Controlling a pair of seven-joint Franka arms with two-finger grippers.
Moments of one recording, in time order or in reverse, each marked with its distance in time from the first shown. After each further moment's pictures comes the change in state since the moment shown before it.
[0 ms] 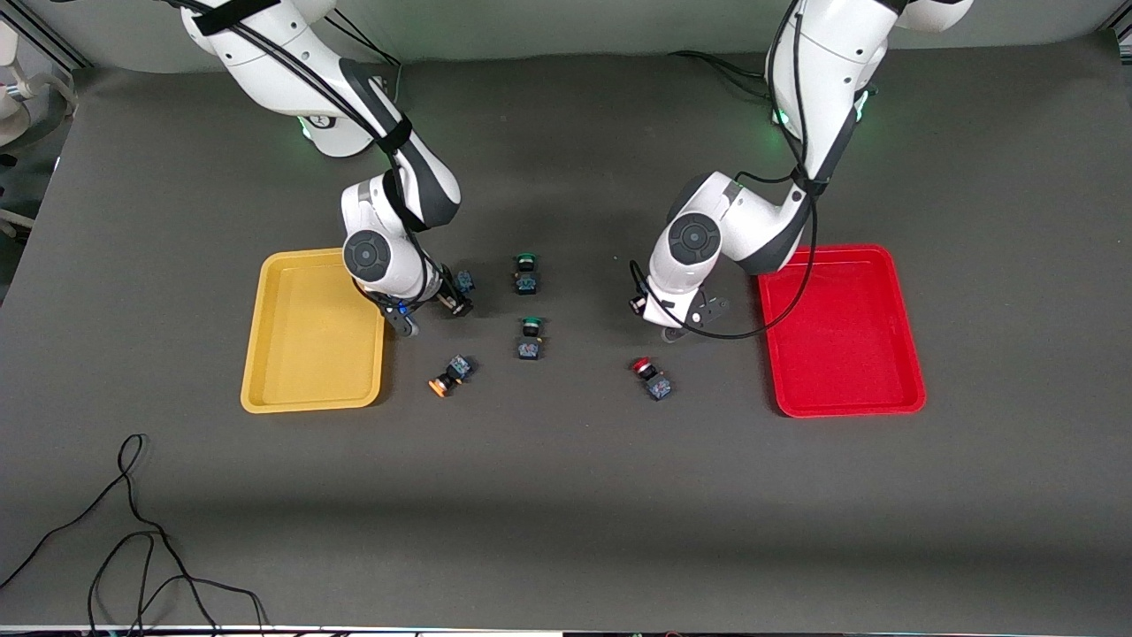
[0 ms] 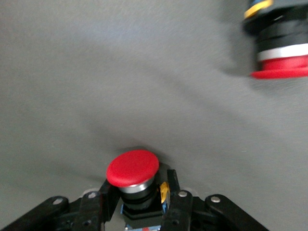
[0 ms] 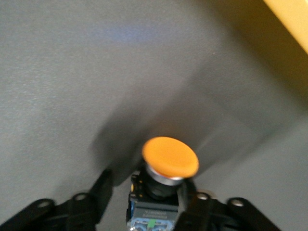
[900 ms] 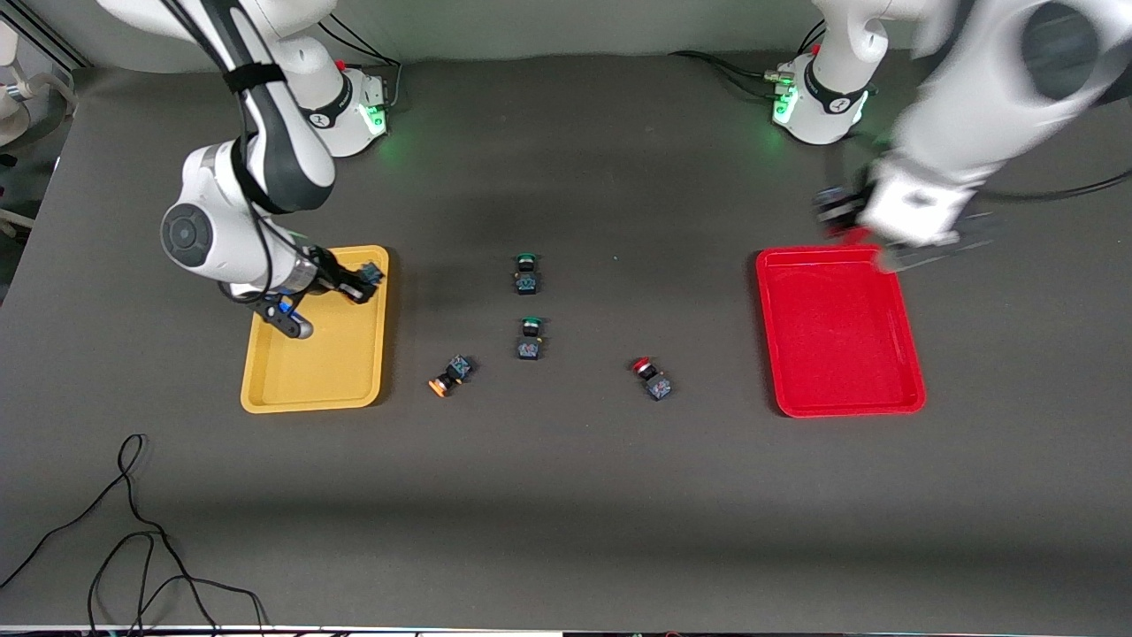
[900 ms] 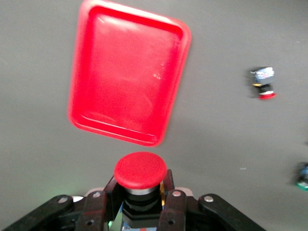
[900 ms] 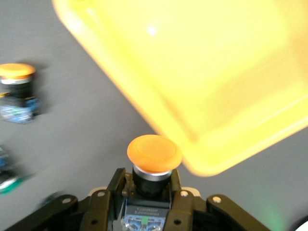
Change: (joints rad) left arm 0.352 -0.644 0.142 0.183 0.032 -0.889 0.710; right arm -0.066 -0.318 -0.277 -0.043 -0.104 -0.325 -0.545
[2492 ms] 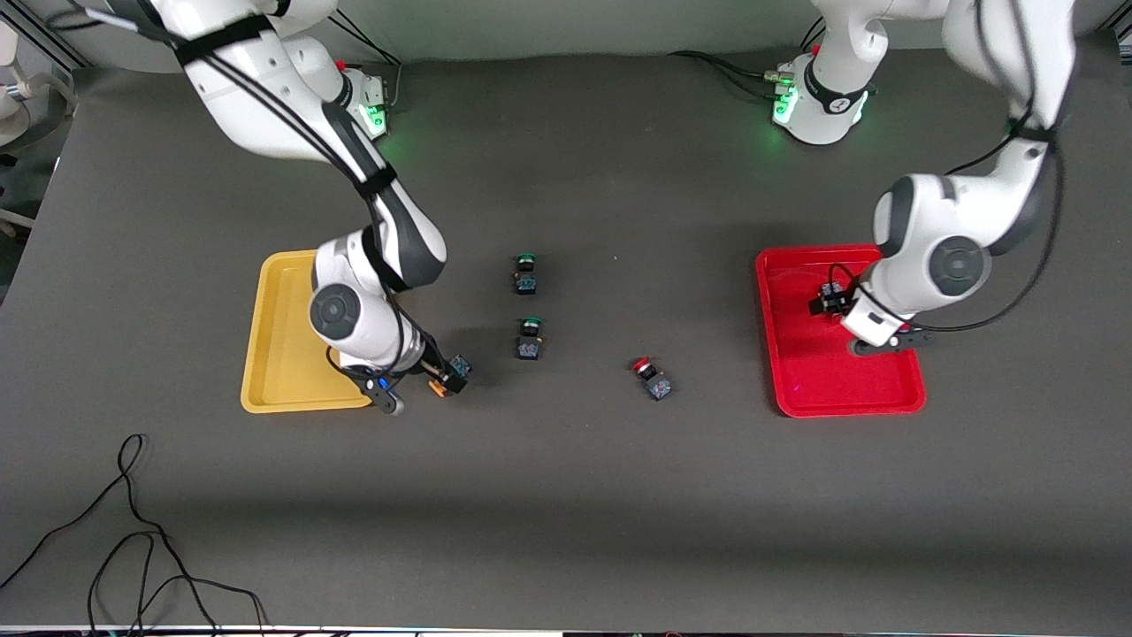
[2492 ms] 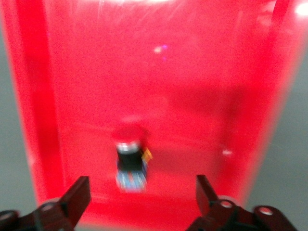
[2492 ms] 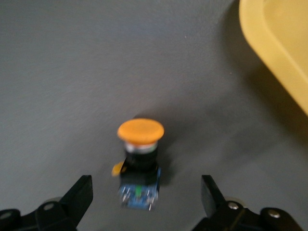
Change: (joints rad) left arm -0.013 0.311 0.065 -0.285 -0.038 0.476 0.160; right arm -0.008 0.506 0.229 0.422 0.010 0.295 0.383
